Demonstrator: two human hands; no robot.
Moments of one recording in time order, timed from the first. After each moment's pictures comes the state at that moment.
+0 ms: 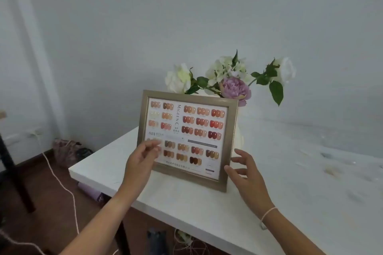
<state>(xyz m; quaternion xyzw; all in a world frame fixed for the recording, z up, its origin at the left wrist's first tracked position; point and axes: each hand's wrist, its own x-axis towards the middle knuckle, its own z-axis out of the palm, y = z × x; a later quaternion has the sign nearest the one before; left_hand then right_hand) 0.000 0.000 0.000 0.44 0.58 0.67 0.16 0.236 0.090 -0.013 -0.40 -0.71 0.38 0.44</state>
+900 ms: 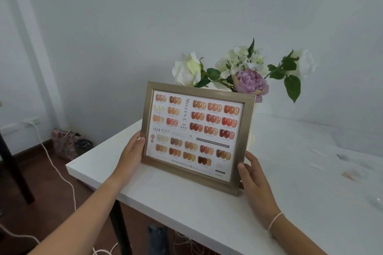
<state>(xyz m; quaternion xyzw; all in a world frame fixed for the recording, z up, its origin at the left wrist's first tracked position) -0.077 0.036 -0.024 0.43 0.63 0.60 0.23 0.217 0.095 -0.024 -0.37 -0.67 0.50 0.42</state>
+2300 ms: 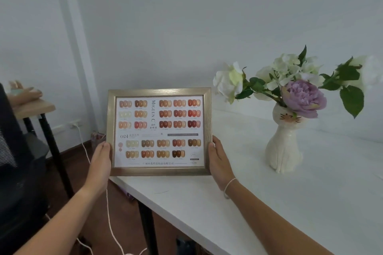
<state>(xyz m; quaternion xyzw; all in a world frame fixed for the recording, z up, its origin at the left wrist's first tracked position) -0.194 -0.041 -0.019 0.25 0.68 0.68 0.08 0.035 0.121 -0.014 -0.27 -0.70 0.55 0.37</state>
